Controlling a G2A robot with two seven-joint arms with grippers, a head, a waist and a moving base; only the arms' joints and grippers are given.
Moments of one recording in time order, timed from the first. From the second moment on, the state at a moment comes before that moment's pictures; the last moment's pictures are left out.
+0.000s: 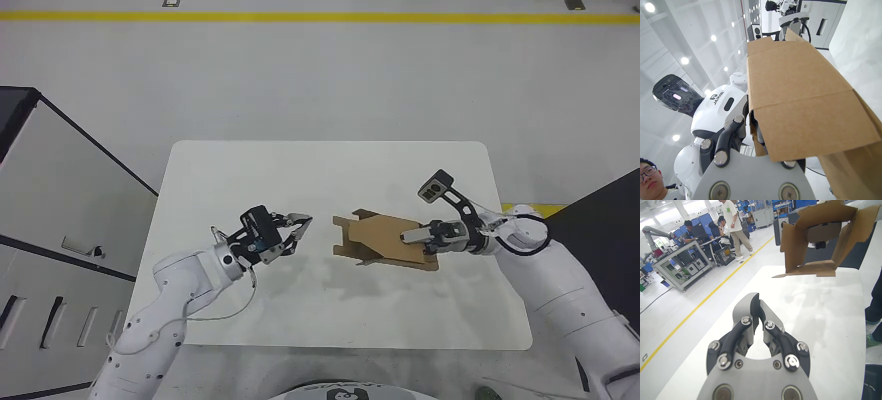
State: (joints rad) left arm 1.60 -1.09 -1.32 -1.91 1.53 -0.66 0.16; right arm -1.14 -0.87 1.01 -1.36 1.05 -0.24 1.54
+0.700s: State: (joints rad) left arm 1.62 -1.08 -1.34 -1.94 1.50 -0.74 0.18; right arm -1.08 -0.89 0.94 -1.36 1.08 -0.17 1.53
